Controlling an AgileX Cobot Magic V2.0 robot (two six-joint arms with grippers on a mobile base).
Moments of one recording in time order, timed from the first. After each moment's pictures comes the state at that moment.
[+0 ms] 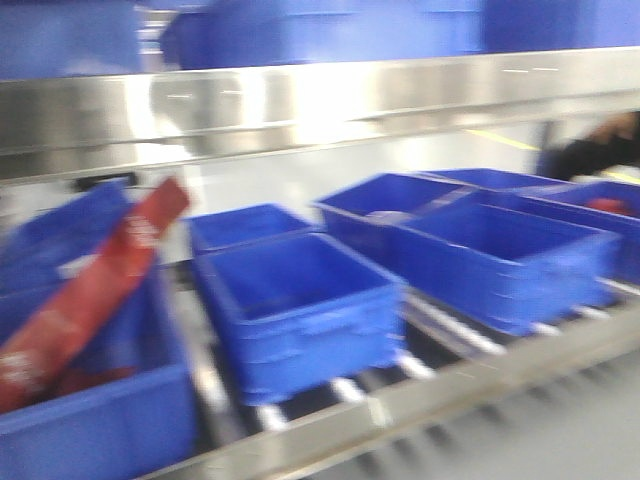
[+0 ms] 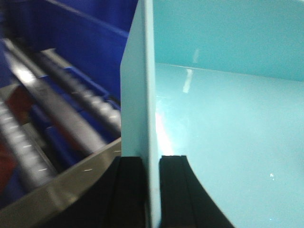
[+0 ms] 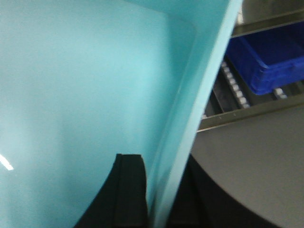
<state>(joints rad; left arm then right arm) -0.43 1.36 -1.58 0.16 0.67 -0.26 0.17 1.35 -1.57 0.15 1.01 0.04</state>
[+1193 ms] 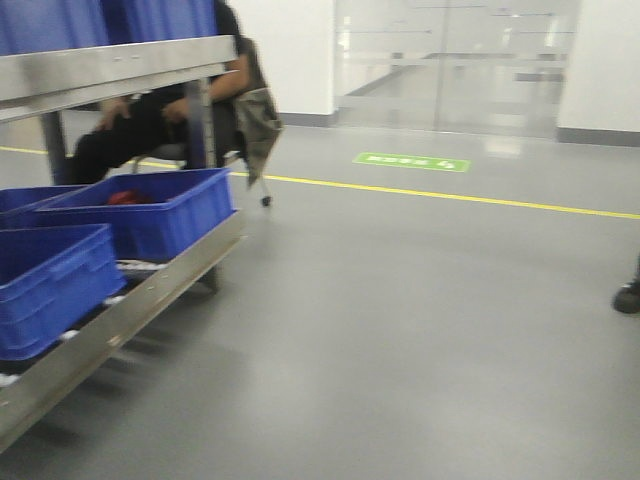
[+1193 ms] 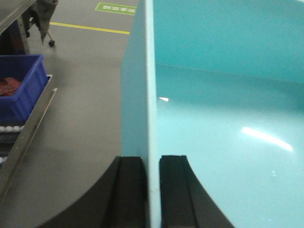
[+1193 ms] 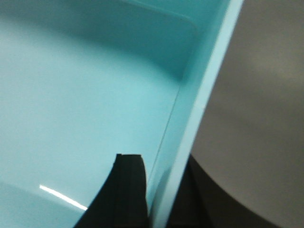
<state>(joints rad) -0.43 1.36 -1.58 0.16 0.67 -0.26 0.17 1.35 -1.57 0.15 1.01 0.04</state>
